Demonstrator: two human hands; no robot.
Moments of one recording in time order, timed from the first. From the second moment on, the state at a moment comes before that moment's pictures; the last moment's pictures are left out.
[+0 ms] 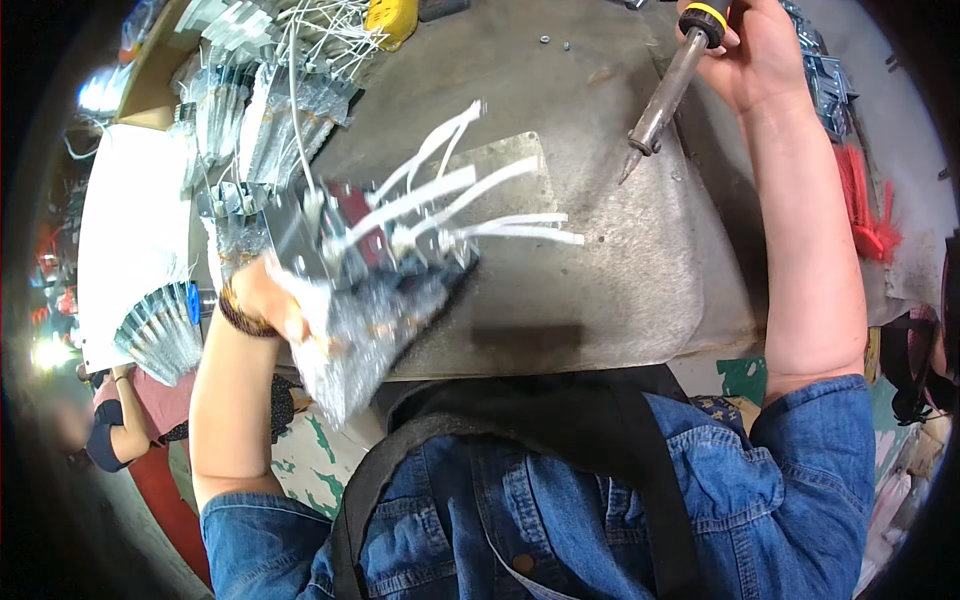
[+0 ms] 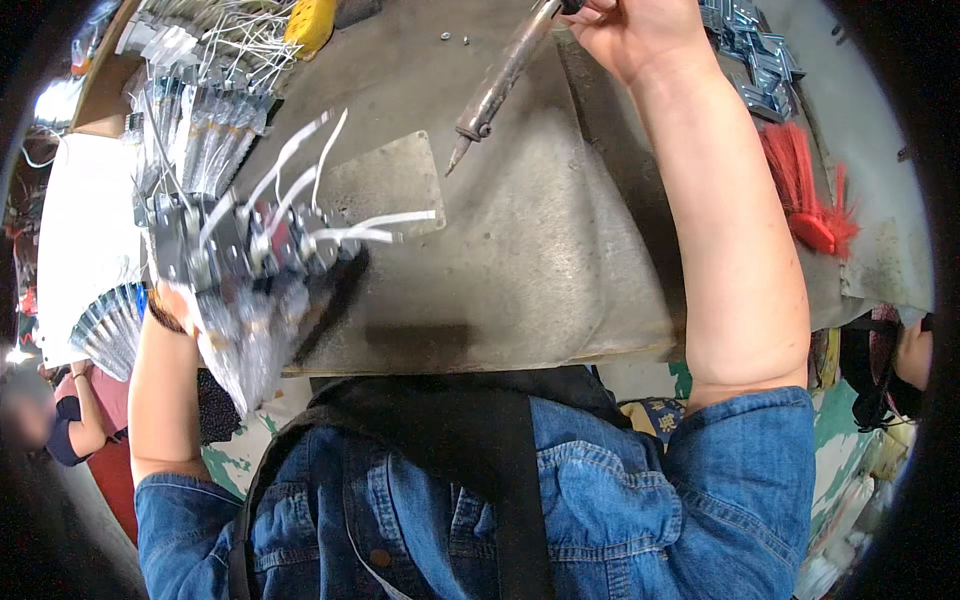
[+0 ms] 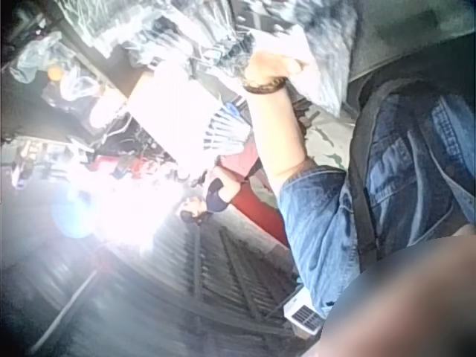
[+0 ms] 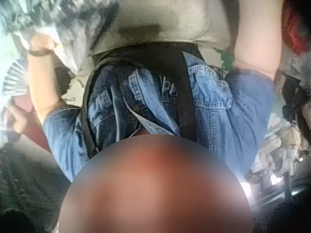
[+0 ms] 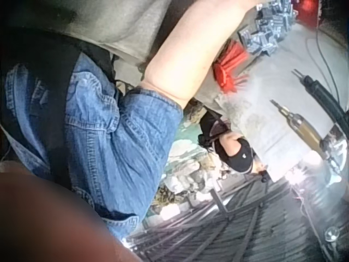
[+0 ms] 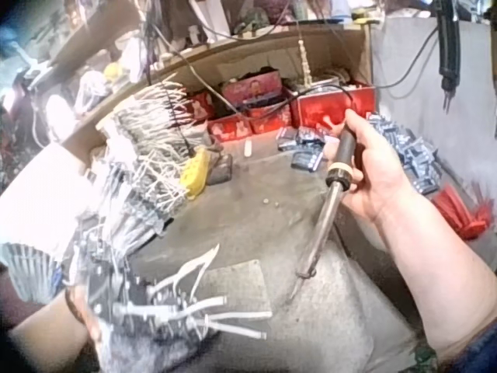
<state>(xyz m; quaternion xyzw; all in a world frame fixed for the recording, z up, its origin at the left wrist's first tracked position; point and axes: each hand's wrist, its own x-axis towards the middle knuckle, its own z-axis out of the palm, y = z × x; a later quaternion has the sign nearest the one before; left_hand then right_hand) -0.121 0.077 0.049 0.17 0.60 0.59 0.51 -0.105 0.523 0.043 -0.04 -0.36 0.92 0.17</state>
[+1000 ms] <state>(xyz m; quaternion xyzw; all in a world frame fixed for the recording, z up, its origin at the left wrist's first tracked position) -0.008 0.097 0.063 0.31 0.93 0.14 -0.13 -0.107 0.527 0.030 0.01 -0.44 0.89 0.13</state>
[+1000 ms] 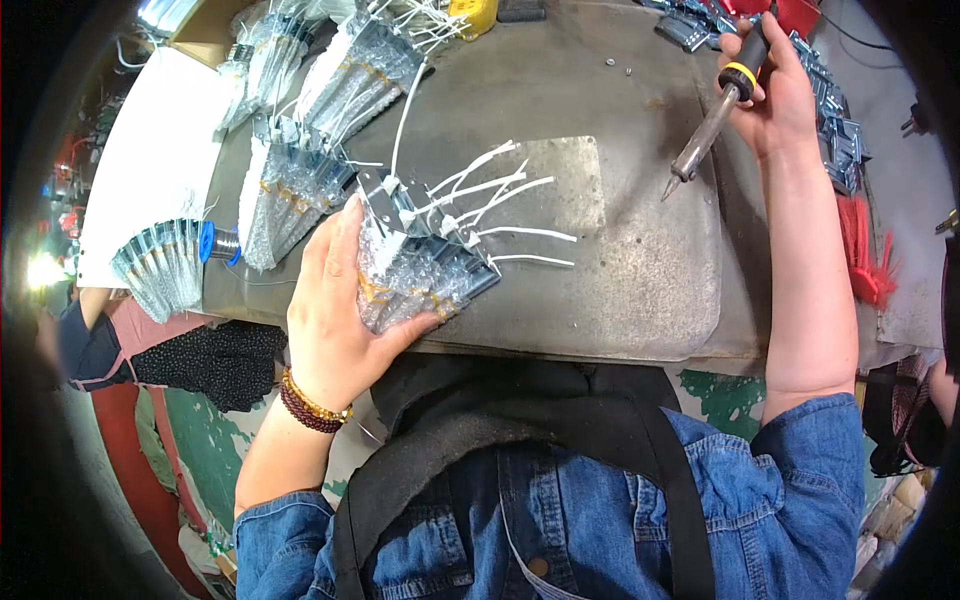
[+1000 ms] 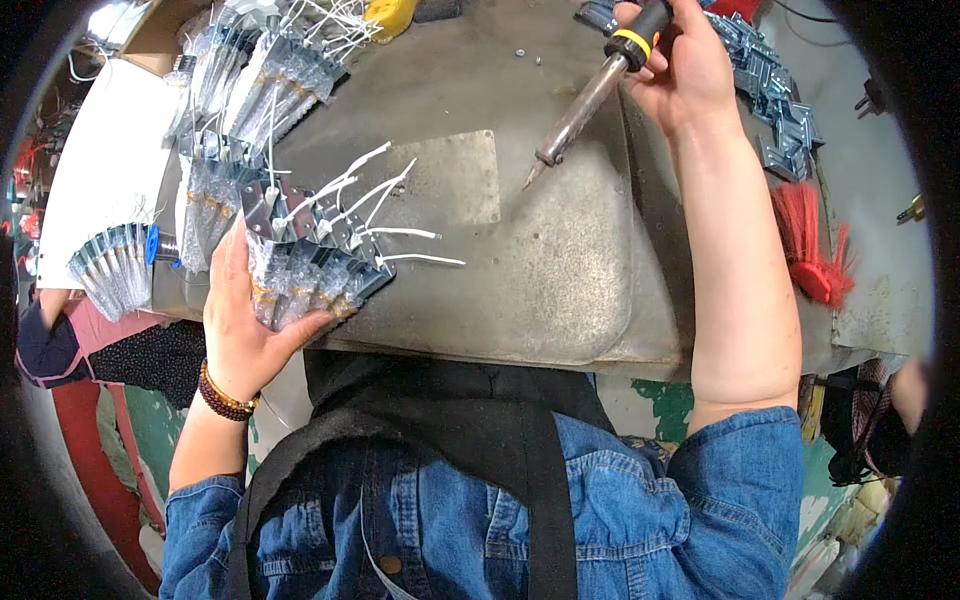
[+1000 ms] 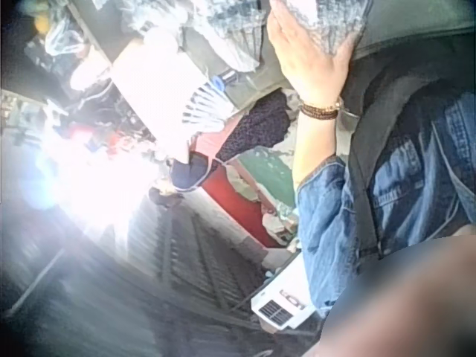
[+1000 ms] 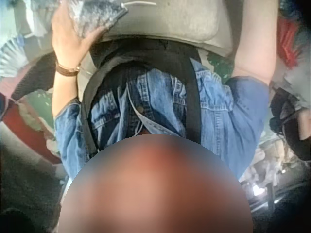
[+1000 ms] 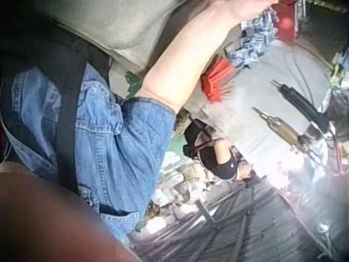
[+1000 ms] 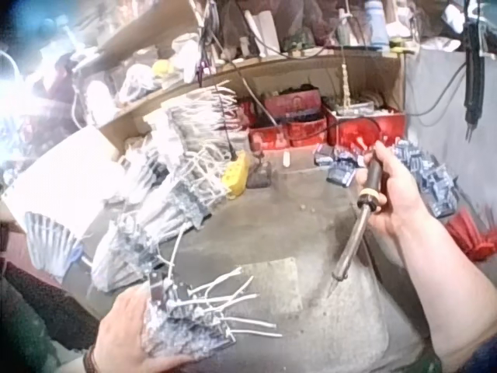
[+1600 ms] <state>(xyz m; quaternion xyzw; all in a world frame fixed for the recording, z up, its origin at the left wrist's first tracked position) 0.003 0.087 0.081 0.29 0.93 0.21 -0.09 -0.115 0.480 0.087 0.14 -0.64 0.65 0.39</state>
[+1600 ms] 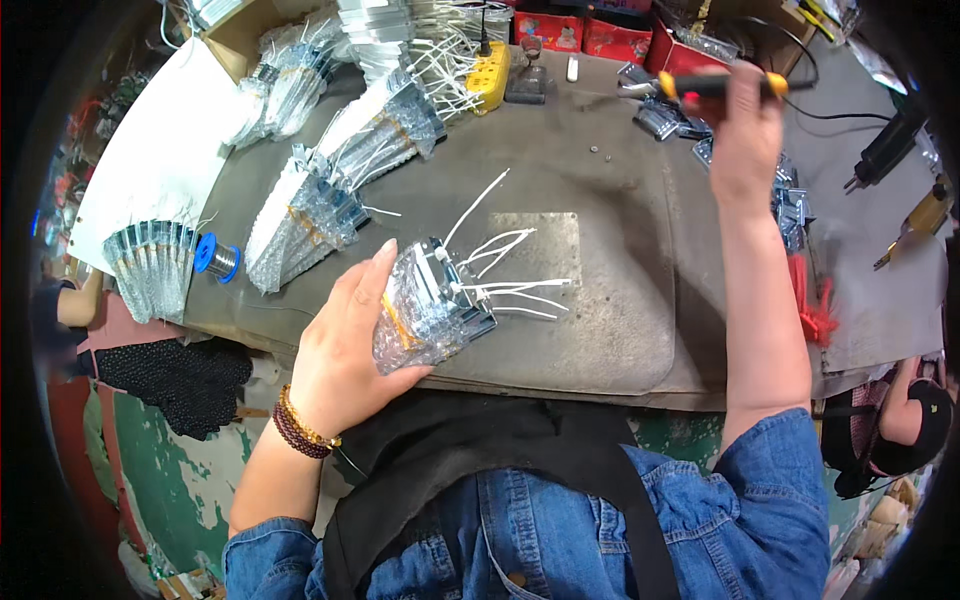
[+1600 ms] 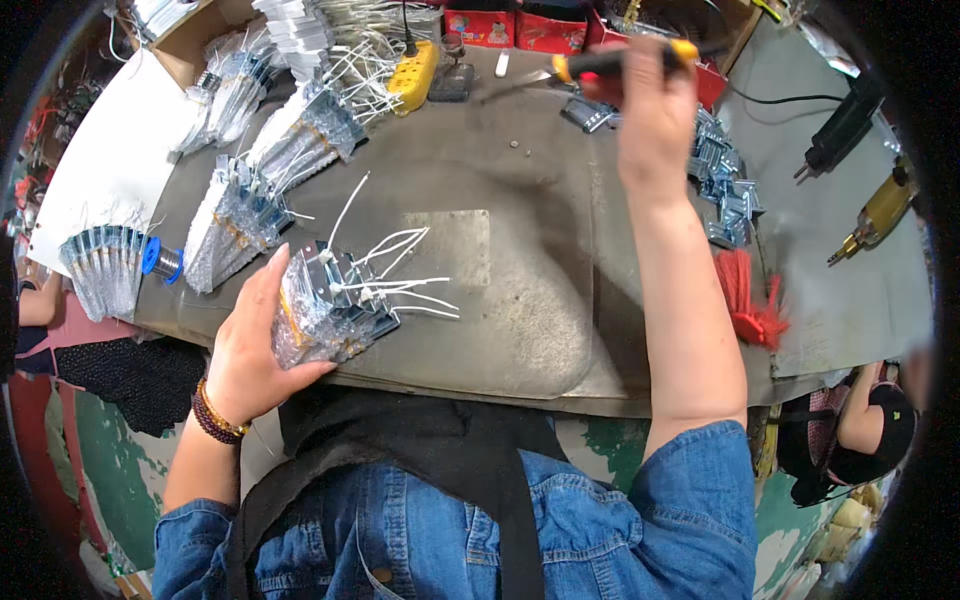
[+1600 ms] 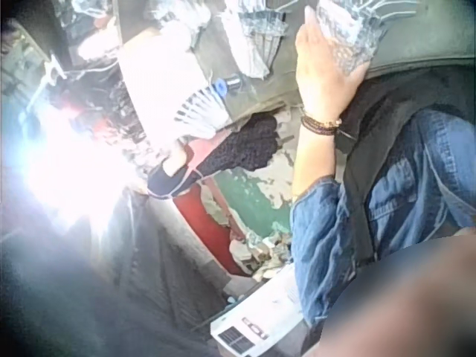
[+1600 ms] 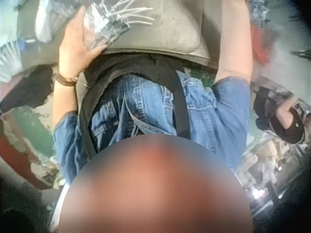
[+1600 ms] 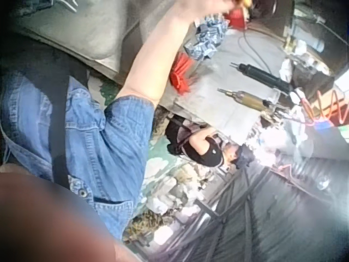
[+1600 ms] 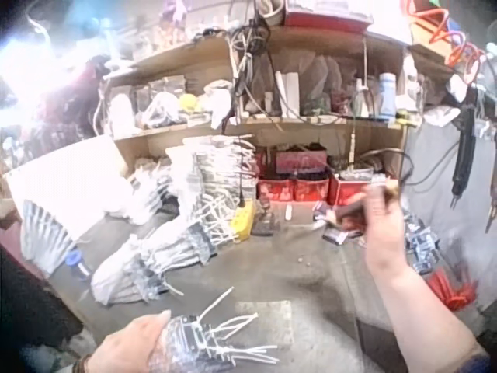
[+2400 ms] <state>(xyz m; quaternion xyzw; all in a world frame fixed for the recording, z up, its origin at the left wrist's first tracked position) 0.004 0.076 0.057 0.28 0.93 0.24 -0.09 0.107 0.606 0.078 -0.08 -1.00 -0.01 0.03</state>
